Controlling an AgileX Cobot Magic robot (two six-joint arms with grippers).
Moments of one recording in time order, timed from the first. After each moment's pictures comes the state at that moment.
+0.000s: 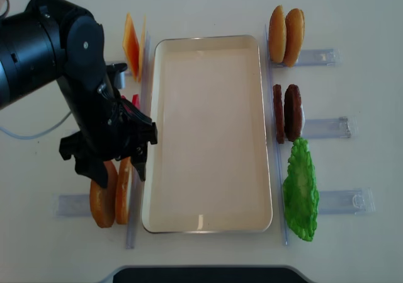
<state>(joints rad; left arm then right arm) -0.51 1.55 -1.00 -0.04 1.19 -0.65 0.02 -0.01 -0.50 0.03 1.14 0.01</state>
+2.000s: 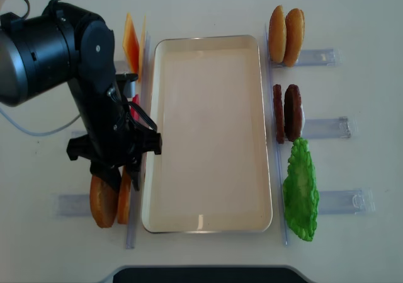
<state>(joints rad) -0.51 1.60 -1.00 -0.06 1.19 -0.54 0.02 -0.01 -0.50 0.03 1.14 0.01</state>
